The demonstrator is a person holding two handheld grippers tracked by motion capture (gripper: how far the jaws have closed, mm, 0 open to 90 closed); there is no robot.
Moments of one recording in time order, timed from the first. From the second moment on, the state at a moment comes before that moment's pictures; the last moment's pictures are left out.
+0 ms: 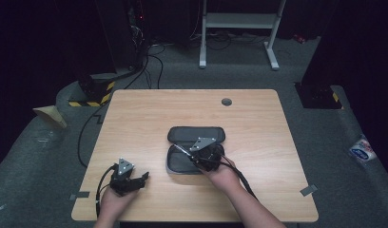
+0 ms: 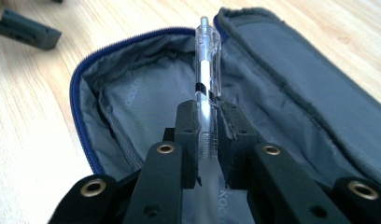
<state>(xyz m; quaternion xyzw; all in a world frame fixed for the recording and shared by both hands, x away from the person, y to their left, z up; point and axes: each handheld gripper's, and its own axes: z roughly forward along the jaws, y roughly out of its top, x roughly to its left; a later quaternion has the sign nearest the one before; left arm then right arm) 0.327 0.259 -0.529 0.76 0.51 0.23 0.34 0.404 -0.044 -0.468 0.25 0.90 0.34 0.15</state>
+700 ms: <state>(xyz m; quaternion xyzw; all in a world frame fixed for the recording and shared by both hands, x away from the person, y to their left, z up) 0.327 0.259 -0.529 0.76 0.50 0.23 0.34 0.404 -0.050 -0.468 0.27 0.88 0.35 0.15</state>
